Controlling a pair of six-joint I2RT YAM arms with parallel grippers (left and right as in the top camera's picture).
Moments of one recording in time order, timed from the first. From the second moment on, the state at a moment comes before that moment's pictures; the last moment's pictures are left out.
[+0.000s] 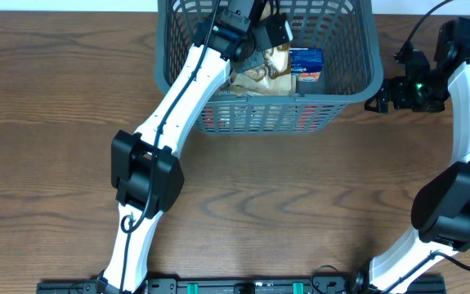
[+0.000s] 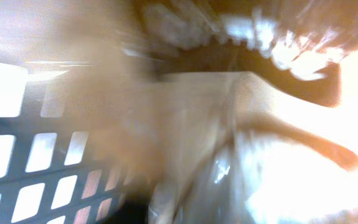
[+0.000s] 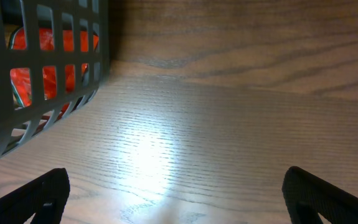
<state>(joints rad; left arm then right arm) -0.49 2.29 2.27 -0.87 -0.04 0.78 -0.27 1.92 1.80 -1.29 -0.21 -0.30</state>
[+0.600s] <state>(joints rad) -0.33 2.07 2.27 -0.90 -0.04 0.48 -0.27 1.92 1.97 -1.19 -0.20 -0.30</state>
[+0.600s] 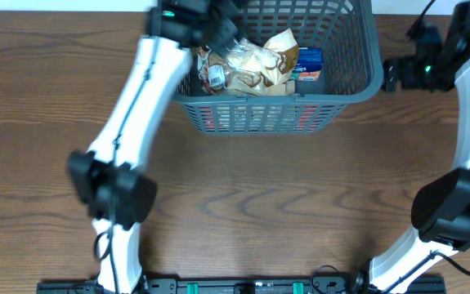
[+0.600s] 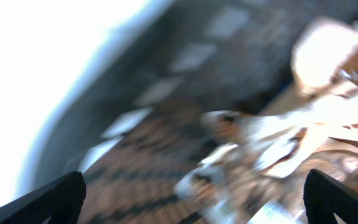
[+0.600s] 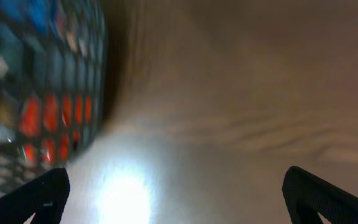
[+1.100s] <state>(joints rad) 0.08 1.71 2.29 -1.30 -0.05 0.19 -0.27 1.90 2.35 -1.45 -0.18 -0.29</state>
